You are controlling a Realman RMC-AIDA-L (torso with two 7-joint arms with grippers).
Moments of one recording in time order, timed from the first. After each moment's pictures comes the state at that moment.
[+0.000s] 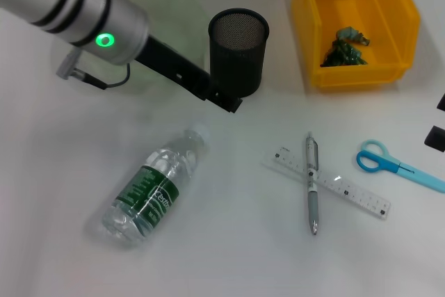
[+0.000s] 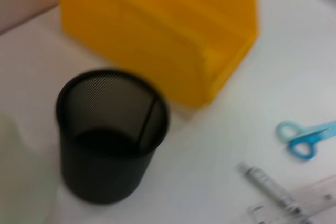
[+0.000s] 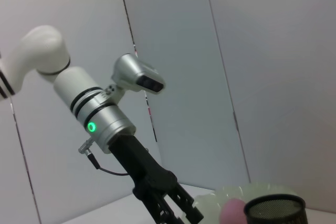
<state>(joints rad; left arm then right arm) -0.75 -2.08 1.33 1.24 2.37 1.49 -2.57 0.17 2.06 -0.52 -0.78 -1.74 -1.91 1.25</state>
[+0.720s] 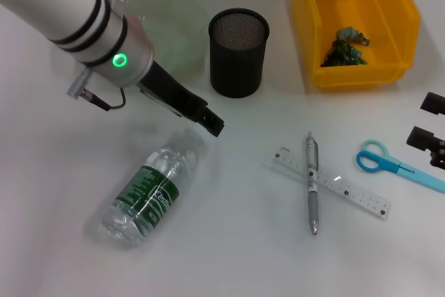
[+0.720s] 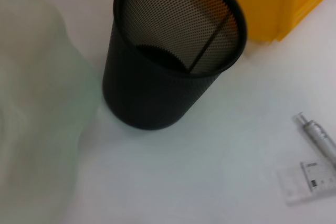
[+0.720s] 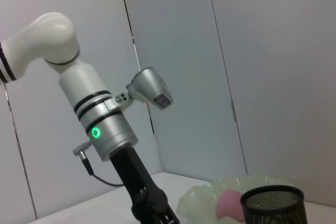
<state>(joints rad) -0.82 -2.08 1.40 1.07 2.49 1.44 -2.76 0.20 2.06 -0.52 -0.73 -1.78 -1.87 1.20</state>
